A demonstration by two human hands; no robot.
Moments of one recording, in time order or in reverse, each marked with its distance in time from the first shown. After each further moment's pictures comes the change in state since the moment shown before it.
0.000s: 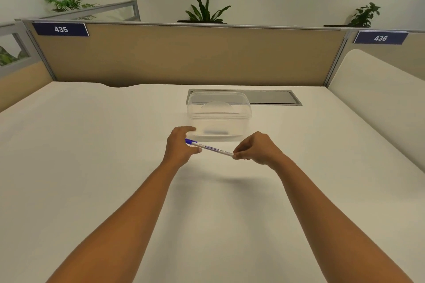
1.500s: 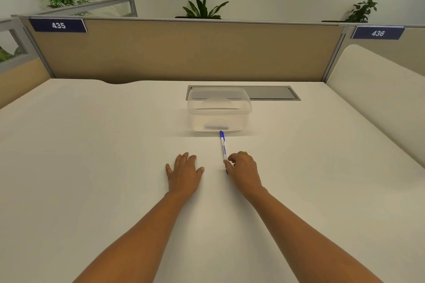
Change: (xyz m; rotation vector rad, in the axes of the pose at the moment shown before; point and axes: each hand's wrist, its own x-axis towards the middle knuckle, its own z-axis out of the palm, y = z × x) left_hand -0.049 -0.052 0.037 0.615 -0.180 -0.061; right_hand -0.008 0.031 0.094 -0.152 0.329 -0.046
